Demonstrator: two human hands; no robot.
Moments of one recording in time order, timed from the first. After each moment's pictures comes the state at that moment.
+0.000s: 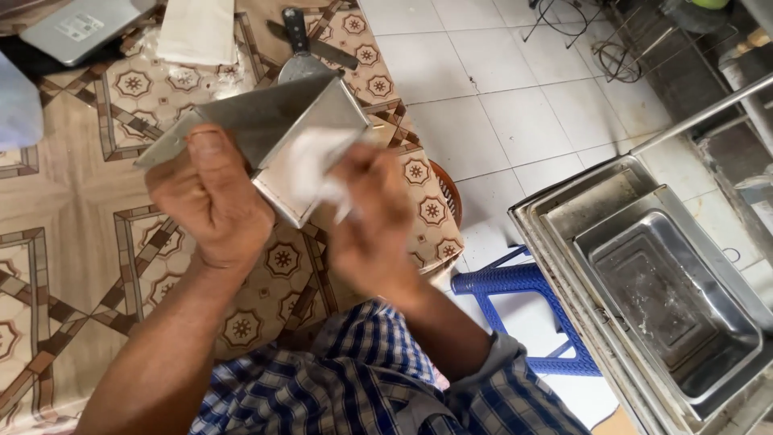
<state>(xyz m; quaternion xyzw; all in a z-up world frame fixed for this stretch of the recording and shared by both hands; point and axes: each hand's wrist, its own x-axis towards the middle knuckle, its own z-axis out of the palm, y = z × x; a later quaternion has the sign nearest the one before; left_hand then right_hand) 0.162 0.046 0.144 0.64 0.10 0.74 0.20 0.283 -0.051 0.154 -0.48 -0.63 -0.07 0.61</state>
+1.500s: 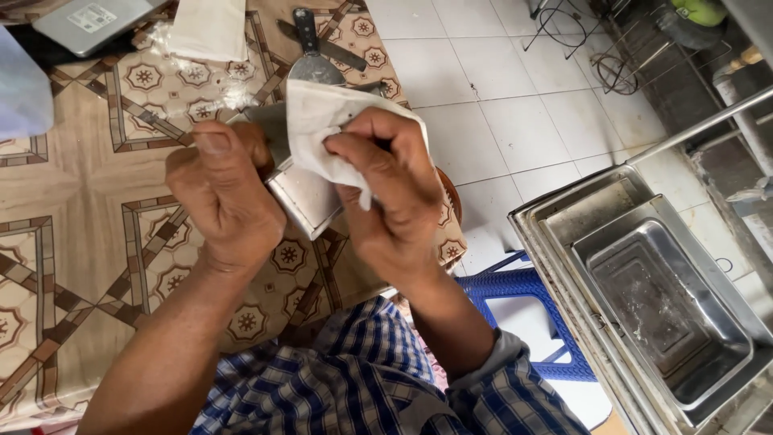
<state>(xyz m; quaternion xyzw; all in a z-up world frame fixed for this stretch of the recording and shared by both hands) 0.154 0.033 0.159 0.63 0.12 0.73 0.24 0.280 -0.047 0.176 -0.40 -0.67 -0.06 0.63</state>
